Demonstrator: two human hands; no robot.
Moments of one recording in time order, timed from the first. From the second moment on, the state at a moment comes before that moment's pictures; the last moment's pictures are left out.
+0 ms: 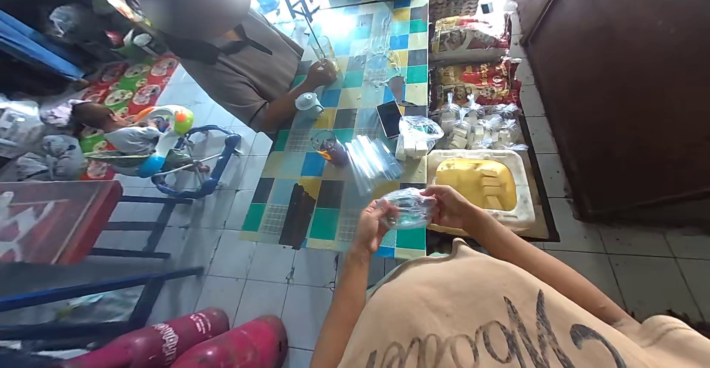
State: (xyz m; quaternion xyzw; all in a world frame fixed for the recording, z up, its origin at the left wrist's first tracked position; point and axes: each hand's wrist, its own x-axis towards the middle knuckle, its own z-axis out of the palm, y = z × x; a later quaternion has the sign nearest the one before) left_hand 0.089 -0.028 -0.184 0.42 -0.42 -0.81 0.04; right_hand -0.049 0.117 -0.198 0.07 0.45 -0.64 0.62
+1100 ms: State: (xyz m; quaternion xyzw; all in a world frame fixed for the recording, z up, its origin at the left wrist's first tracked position) left_hand 0.036 -0.026 -0.195 0.25 -0.90 -0.29 0.19; right_hand -0.059 0.097 -0.201 -0.28 0.86 -0.39 0.20
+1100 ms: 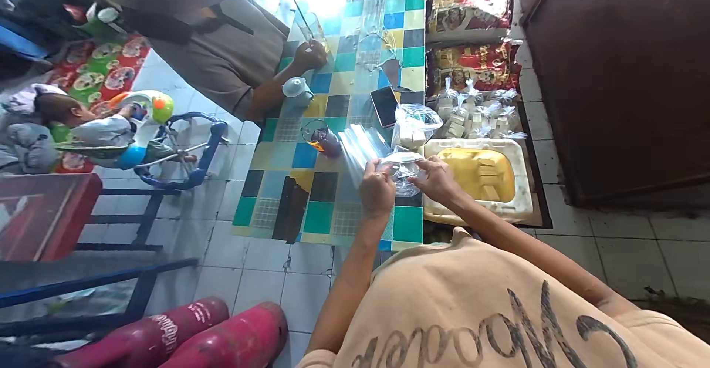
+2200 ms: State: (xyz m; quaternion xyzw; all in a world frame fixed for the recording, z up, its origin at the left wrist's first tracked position) left_hand 0.122 -0.042 -0.211 0.45 -0.82 -0.36 -0.04; right_hand -0.216 0.230 -0.331 -0.05 0.82 -0.28 0.51
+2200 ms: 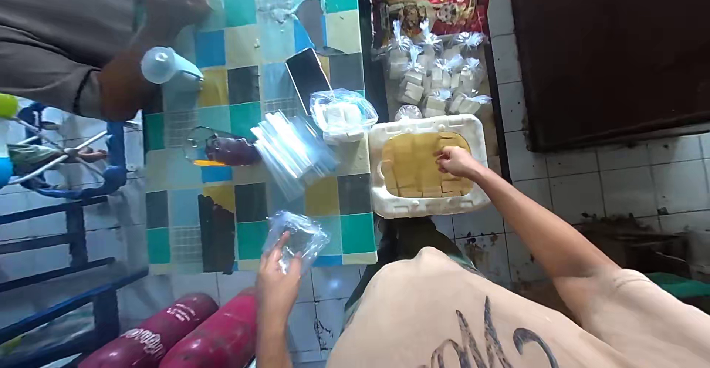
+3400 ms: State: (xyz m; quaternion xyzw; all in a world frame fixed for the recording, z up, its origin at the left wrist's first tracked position) left_hand 0.076 0.066 -0.223 0.51 -0.76 -0.39 0.13; right_hand -0.226 0.172 -0.413 -0.28 0.77 -0.01 0.57
